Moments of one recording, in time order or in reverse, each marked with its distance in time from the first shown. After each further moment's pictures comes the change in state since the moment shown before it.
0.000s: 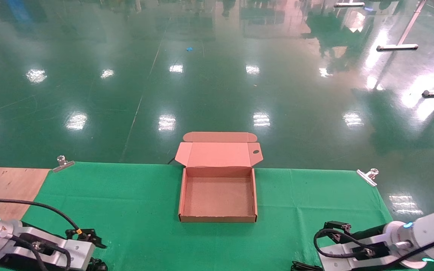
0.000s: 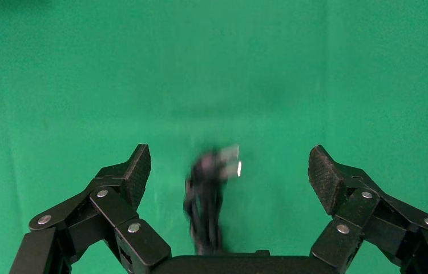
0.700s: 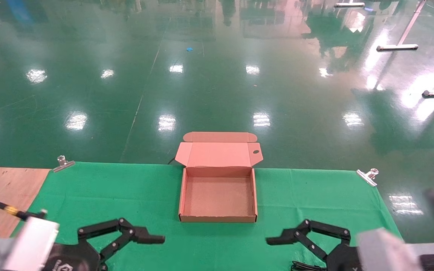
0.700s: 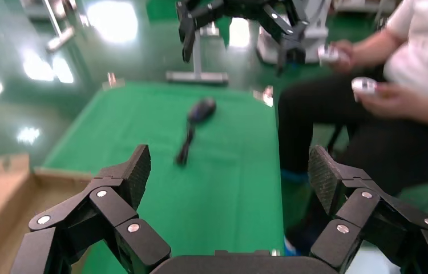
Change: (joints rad) left arm 0.388 -0.259 -0.370 -0.628 -0.799 0.107 -0.458; right arm -0.192 0.252 0.304 0.248 0.834 -0.178 0.193
